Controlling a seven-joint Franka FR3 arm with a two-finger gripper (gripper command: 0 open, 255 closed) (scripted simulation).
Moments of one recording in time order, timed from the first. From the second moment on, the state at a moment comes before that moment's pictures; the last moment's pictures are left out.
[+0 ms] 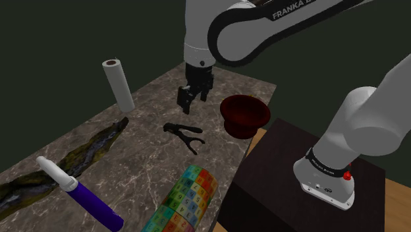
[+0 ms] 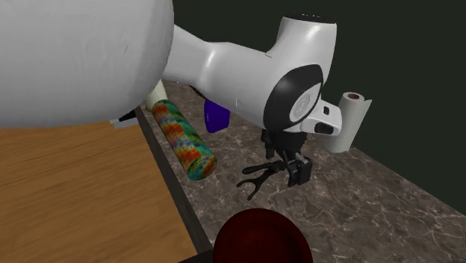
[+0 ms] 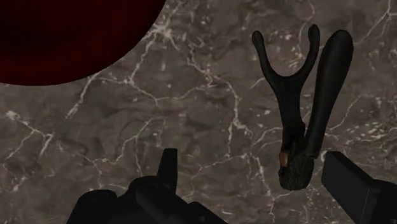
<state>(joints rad) 0.13 -0.18 0.36 -2.28 0.10 2.18 0.37</state>
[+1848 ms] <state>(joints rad) 0.18 0.09 0.42 -2.21 0.00 2.38 0.50</state>
